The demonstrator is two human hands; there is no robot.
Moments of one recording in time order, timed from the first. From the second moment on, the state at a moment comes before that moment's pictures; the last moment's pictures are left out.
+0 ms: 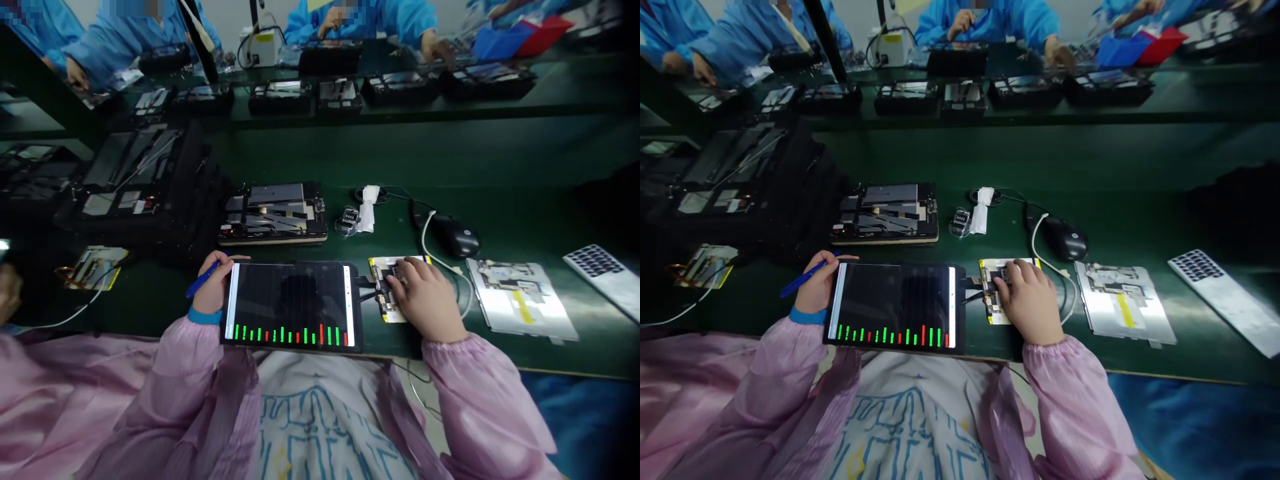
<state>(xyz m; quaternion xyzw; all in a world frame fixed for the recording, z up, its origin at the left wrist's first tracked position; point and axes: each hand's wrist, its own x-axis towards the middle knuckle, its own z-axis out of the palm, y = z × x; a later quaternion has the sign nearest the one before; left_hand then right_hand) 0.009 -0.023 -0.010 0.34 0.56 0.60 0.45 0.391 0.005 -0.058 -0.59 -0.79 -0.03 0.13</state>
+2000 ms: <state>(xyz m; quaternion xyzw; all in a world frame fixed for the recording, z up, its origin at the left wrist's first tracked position) 0.006 -0.026 -0.013 0.32 0.56 0.59 0.48 0.399 0.053 -0.037 -0.30 -0.93 0.20 0.03</state>
